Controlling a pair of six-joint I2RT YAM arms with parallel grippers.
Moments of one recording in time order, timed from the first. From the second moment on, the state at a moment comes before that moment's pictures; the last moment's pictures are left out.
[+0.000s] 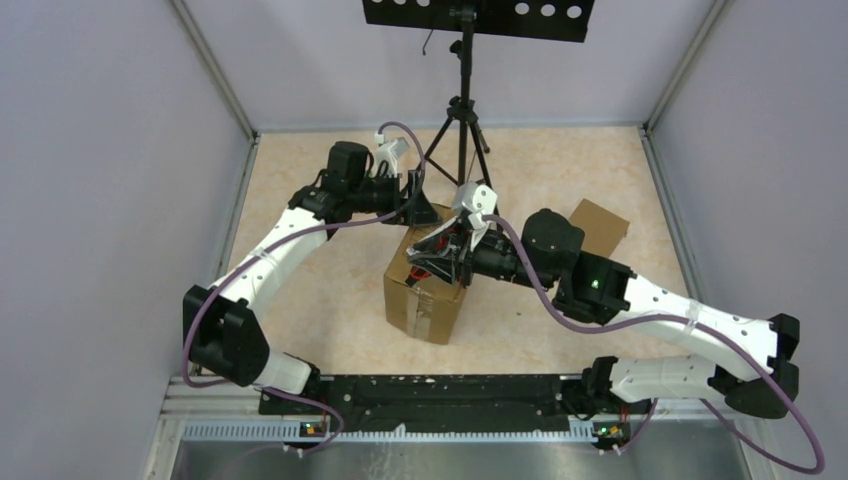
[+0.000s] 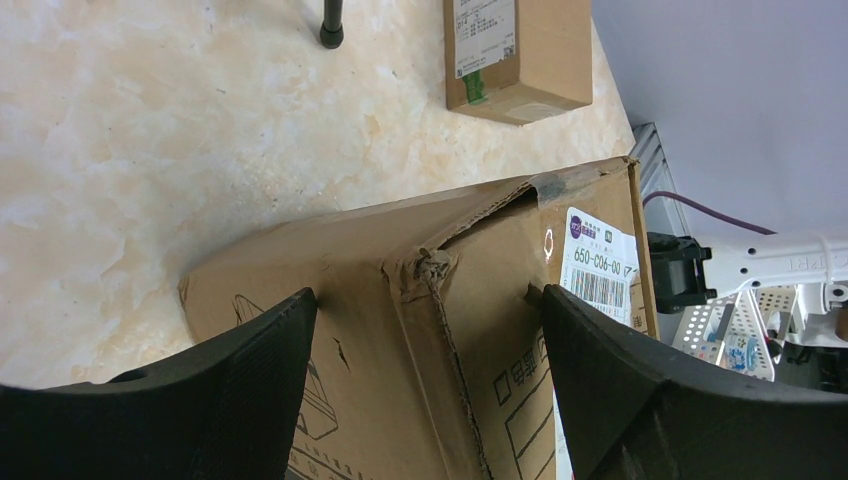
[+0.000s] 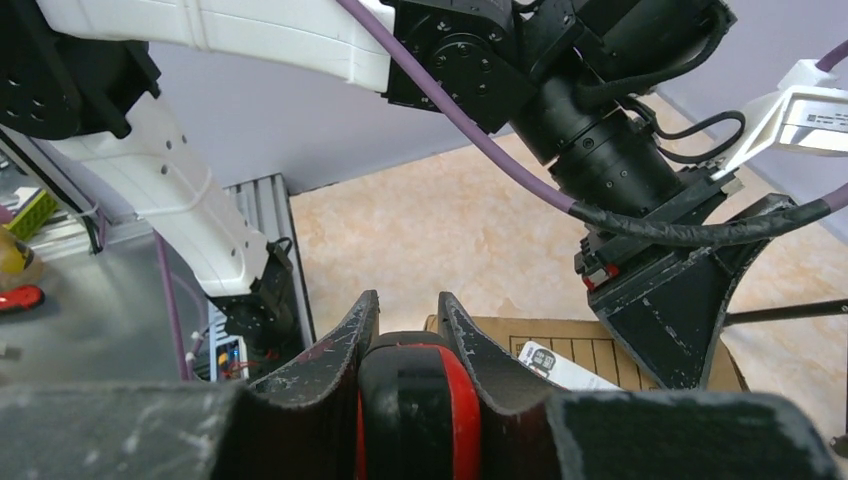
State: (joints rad) left arm -0.41 1.45 1.25 -0.42 0.66 -0.40; right arm 1.16 1.08 1.16 -0.08 -0.09 0.06
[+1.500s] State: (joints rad) left arm -0.41 1.45 1.25 -0.42 0.66 -0.39; right arm 1.18 1.11 1.13 -0.04 -0.12 -0.09
